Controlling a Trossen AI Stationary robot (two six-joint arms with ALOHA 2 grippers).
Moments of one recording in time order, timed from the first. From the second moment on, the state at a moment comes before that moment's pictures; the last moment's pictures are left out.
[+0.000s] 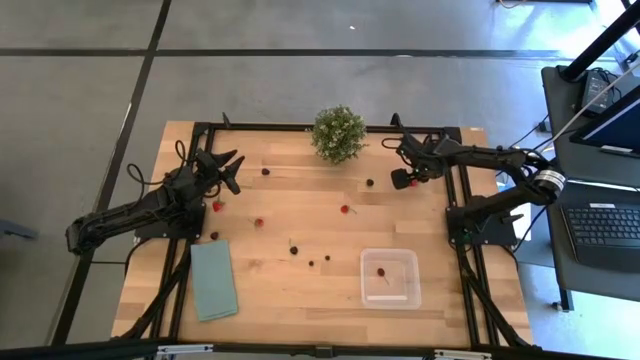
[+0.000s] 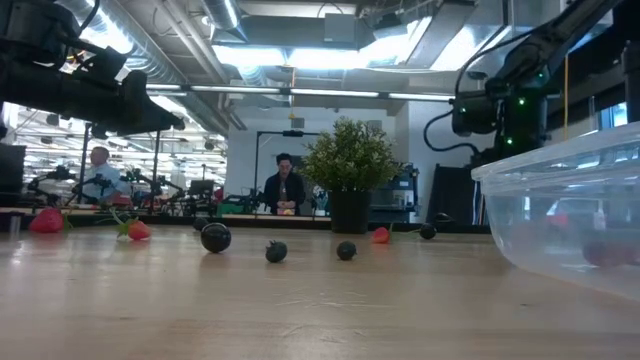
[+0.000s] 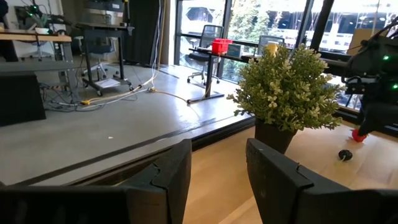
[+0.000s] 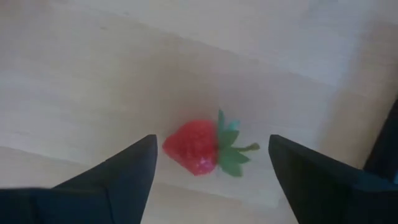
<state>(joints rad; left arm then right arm) 0.44 0.11 0.01 0.06 -0.41 -0.13 -0.68 1.38 0.68 -0.74 0.14 0.59</state>
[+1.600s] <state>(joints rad) 0.44 0.11 0.01 0.06 -0.41 -0.13 -0.68 1.43 0.66 -0.68 0.05 0.54</state>
